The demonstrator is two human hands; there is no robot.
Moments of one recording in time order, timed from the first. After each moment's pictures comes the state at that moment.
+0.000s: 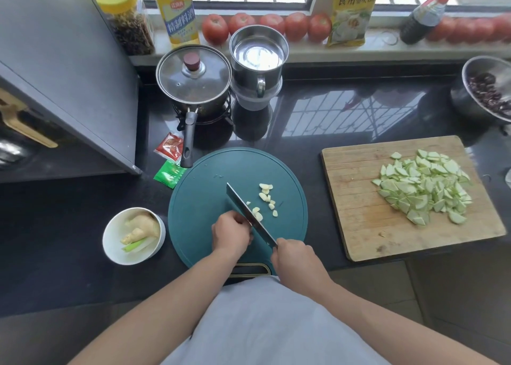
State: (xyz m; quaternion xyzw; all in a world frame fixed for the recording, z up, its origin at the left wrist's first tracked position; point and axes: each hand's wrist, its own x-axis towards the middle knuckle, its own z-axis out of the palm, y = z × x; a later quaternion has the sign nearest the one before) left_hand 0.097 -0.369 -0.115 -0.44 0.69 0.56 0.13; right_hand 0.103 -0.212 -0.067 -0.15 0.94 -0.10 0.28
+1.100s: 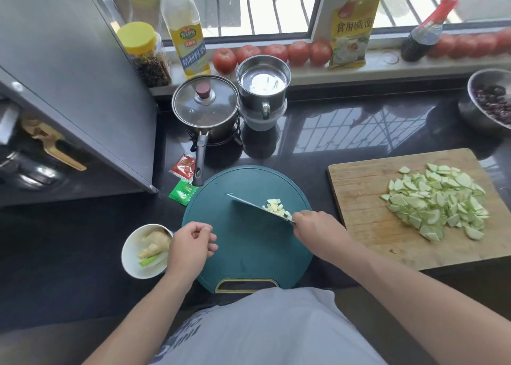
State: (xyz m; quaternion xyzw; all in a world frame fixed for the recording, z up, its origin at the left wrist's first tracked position) left_hand 0.134 -0.453 -0.073 -0.43 0.70 0.57 0.03; right_hand 0.006 -0.193 -0.067 -0.32 0.93 0.00 0.18
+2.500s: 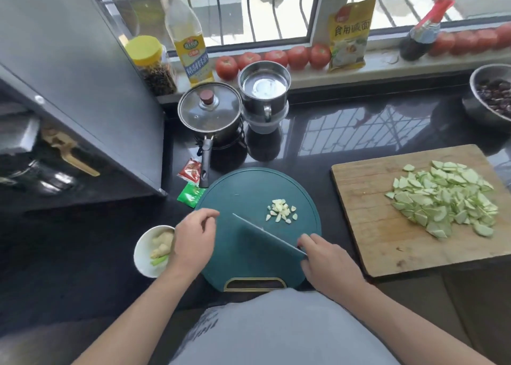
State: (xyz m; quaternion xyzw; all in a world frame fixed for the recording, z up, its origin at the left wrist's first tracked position) left_hand 0.120 -0.459 -0.043 -0.25 0.89 0.38 -0.04; right_hand 0.076 -0.171 -0.056 -0.26 0.95 -0.07 0.17
